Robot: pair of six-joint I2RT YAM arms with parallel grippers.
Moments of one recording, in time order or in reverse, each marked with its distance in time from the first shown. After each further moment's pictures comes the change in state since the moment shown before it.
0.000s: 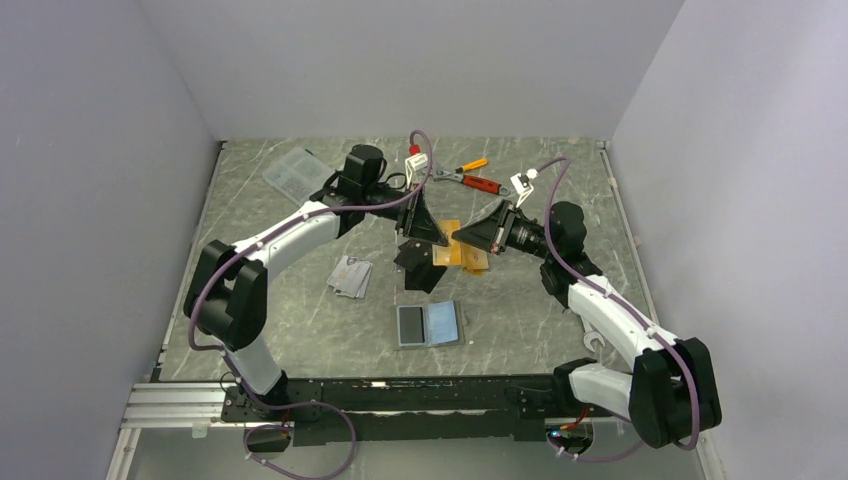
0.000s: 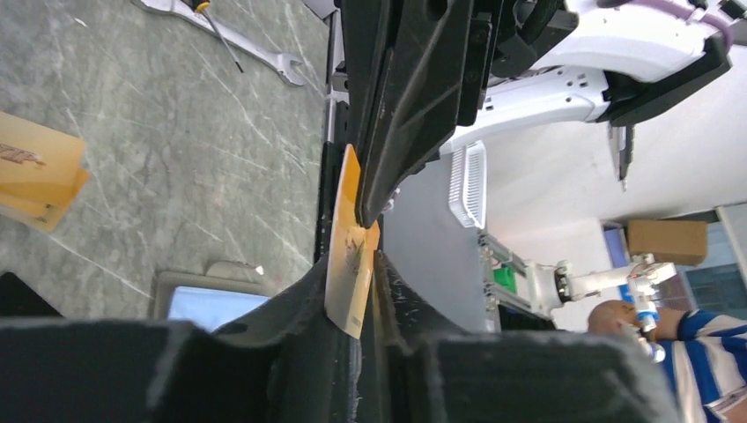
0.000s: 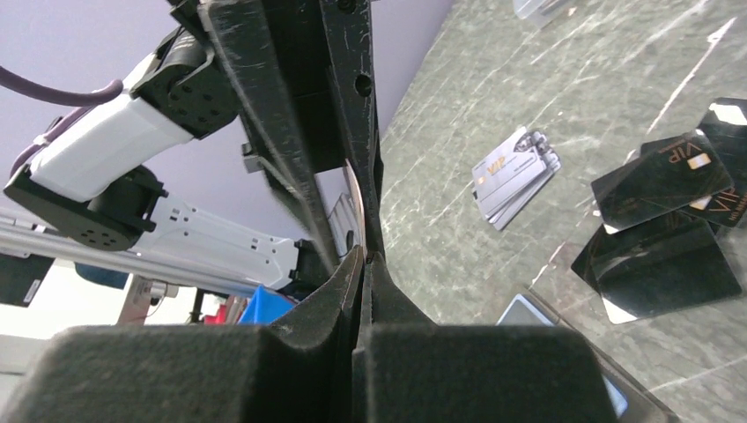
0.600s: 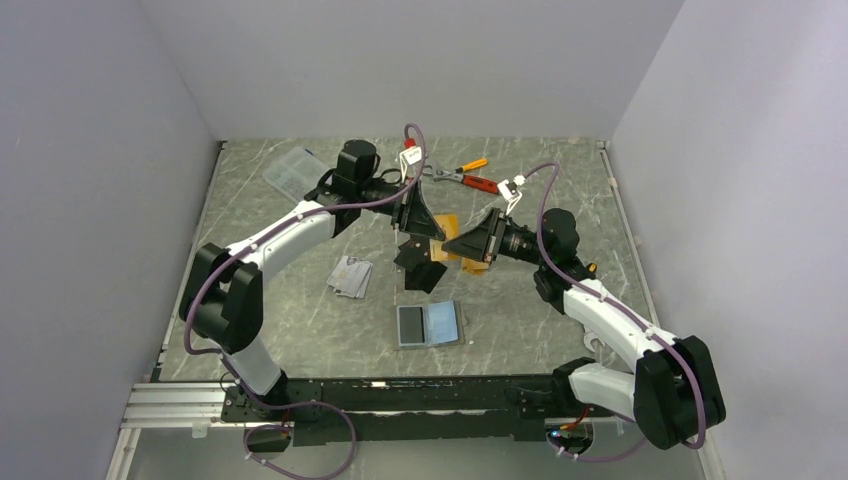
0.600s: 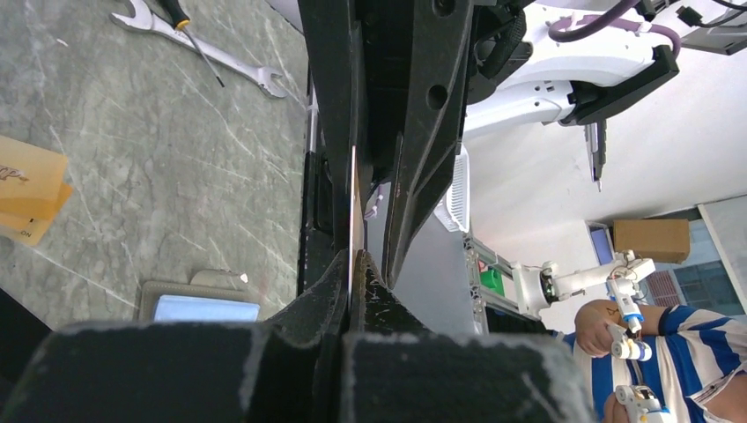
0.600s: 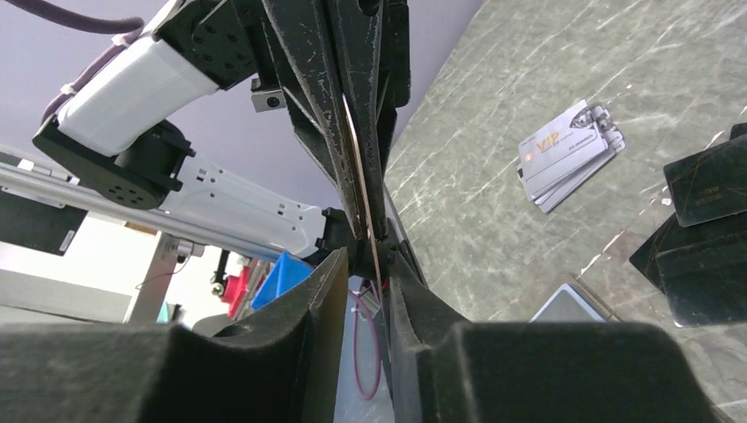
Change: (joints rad) left arm 0.017 -0.025 -0.005 0.061 0.035 -0.062; right arm 0.075 -0.009 -0.028 0.064 -0.032 0.037
